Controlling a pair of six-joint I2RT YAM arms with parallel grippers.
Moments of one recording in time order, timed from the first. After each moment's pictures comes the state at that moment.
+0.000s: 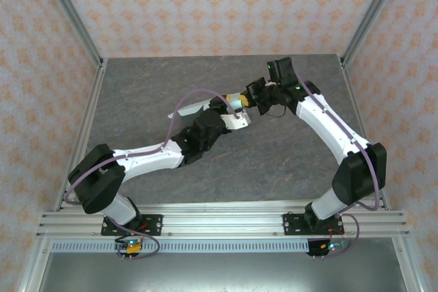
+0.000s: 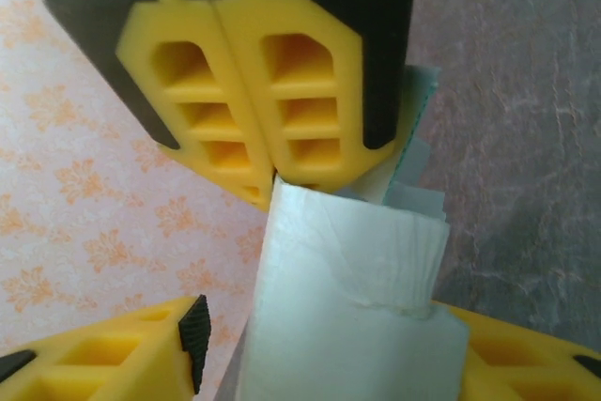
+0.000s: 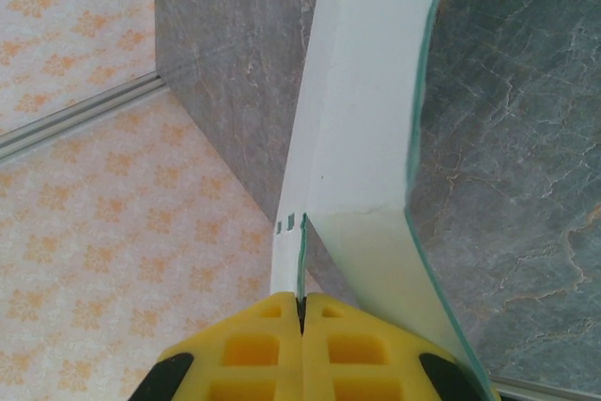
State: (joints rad) left arm -0.83 1.55 0.92 0.39 -0.42 0.88; right arm 0.40 1.55 1.40 -0.65 -0.49 1.45
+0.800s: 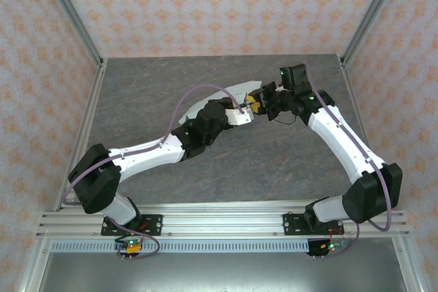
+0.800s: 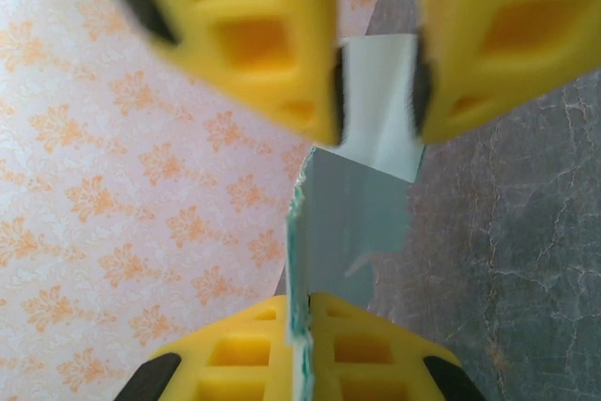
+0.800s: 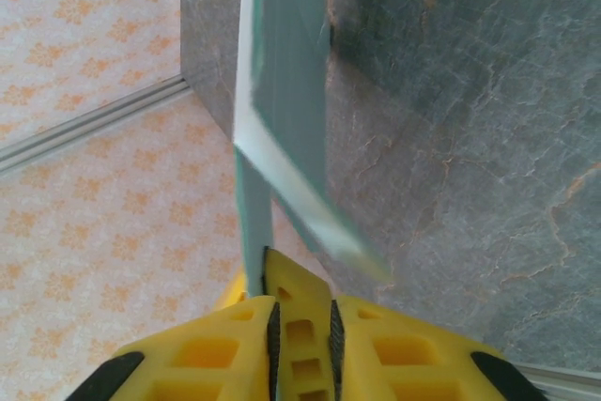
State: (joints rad) left arm -0.83 1.55 1.03 0.24 -0.42 0.91; right arm 0.36 1.38 1.29 -0.66 -0.50 1.47
